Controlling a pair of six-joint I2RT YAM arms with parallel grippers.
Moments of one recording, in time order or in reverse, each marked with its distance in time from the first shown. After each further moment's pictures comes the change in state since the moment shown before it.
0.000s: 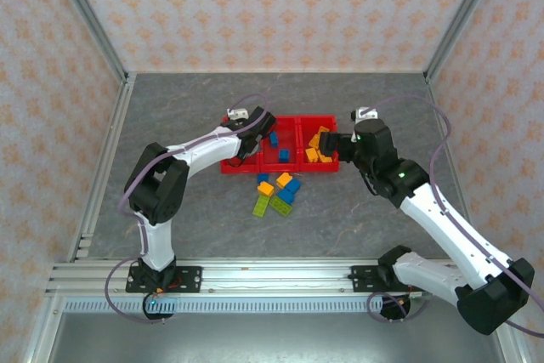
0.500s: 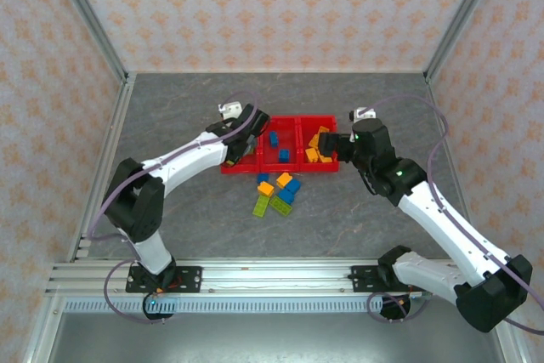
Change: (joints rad) left arm -0.026 -0.193 -0.079 0.051 -0.011 0.003; right arm 0.000 0.018 0.000 0.000 -0.001 -0.003
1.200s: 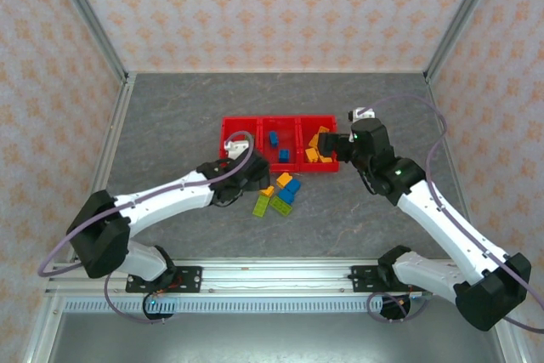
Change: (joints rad) left arm -0.213 -0.307 -0.378 0.024 0.163 -0.050; right arm 0.000 0.014 0.000 0.000 -0.003 0.000
